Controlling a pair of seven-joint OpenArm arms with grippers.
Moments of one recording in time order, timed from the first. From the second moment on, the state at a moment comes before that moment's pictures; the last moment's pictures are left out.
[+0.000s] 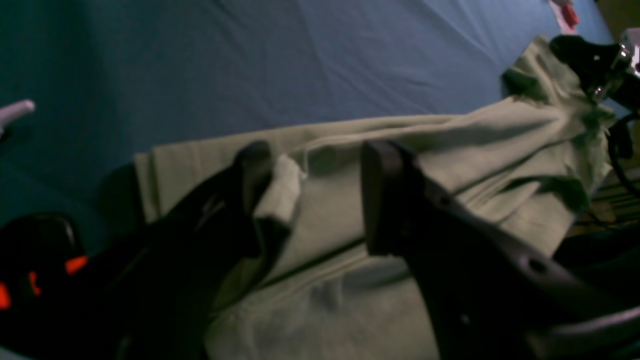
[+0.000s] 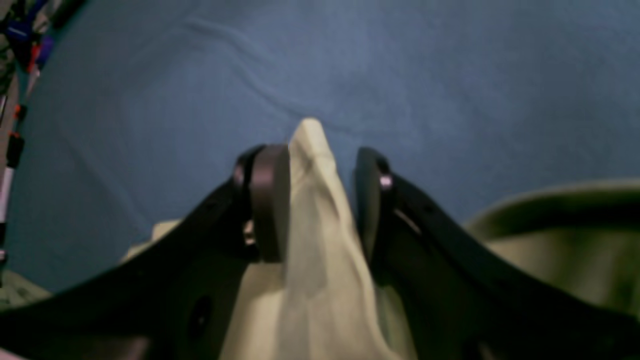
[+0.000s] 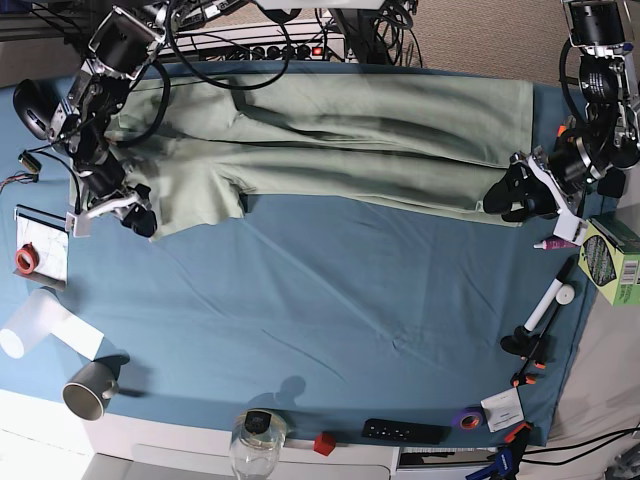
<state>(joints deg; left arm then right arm) 8.1 -24.1 -17.0 84.6 -60.3 -43.0 50.9 3.9 12.1 40.2 72.6 36.5 34.4 -48.4</state>
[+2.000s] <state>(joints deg) 8.9 -22.1 -17.0 84.6 -60.3 -43.0 50.1 -29.8 7.7 30.9 111.8 59.7 39.6 -70.5</state>
